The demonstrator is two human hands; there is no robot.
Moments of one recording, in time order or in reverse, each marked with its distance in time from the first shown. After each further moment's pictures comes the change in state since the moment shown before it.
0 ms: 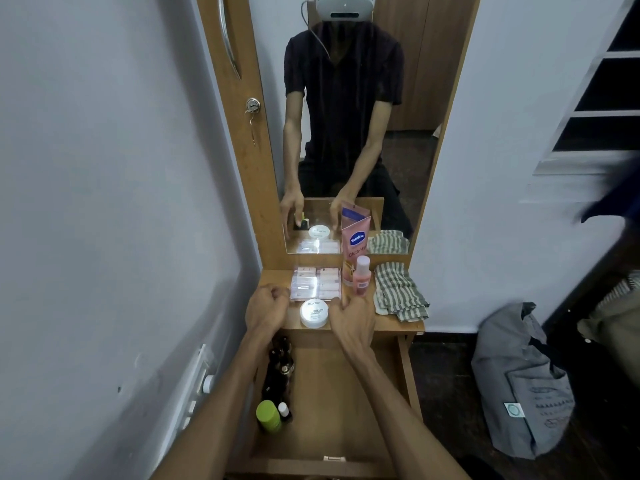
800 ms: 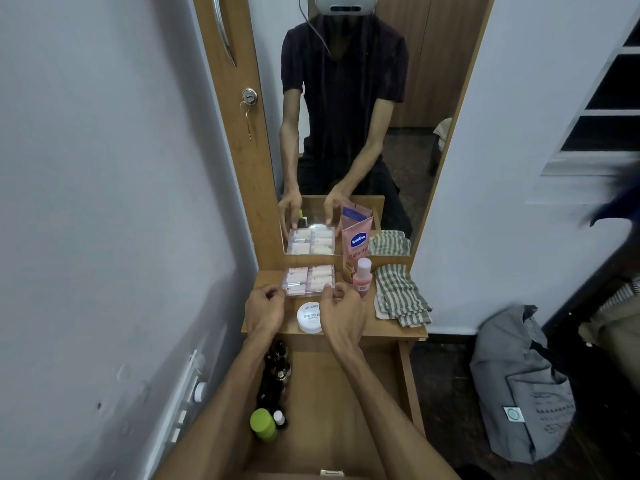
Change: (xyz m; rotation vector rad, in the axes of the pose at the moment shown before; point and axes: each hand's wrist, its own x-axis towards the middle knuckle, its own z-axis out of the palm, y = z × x) left_hand 0.008 -0.001 0.012 -0.254 0.077 -0.046; right_hand 0.008 -0.019 0.019 0.169 0.136 -0.021
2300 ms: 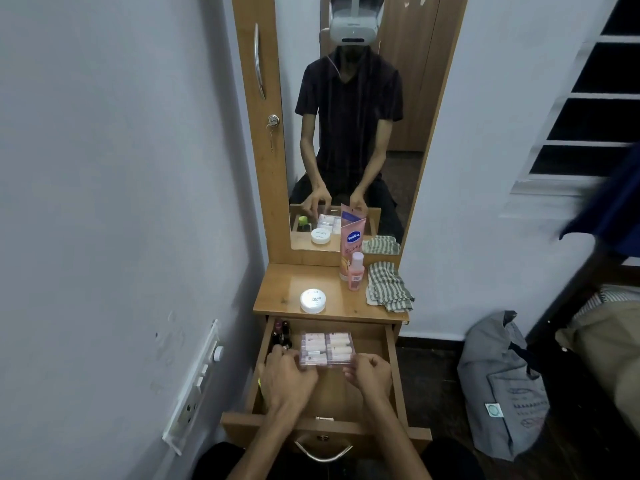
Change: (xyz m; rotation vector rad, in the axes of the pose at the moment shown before) left_hand -0.184 -0.047 -0.015 0.589 0.005 0.149; right_hand -0.100 0.097 -0.092 0.367 -0.134 0.539
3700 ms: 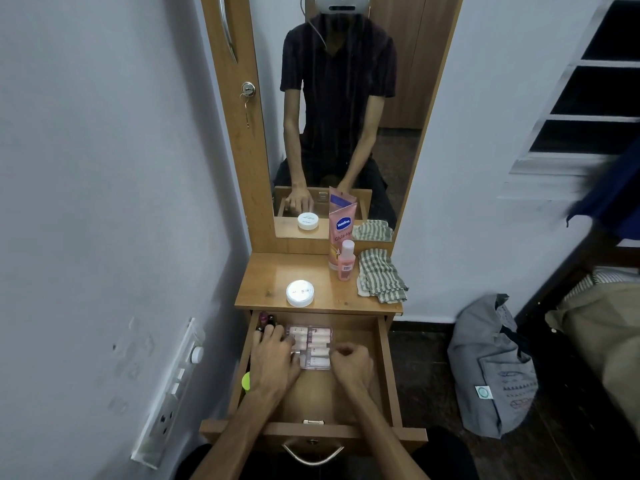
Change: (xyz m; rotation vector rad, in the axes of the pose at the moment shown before) left_hand 0.056 -0.020 0.031 0.459 -0.119 0.424; right_hand 0.035 0.012 0.023 -0.541 -0.029 -0.147
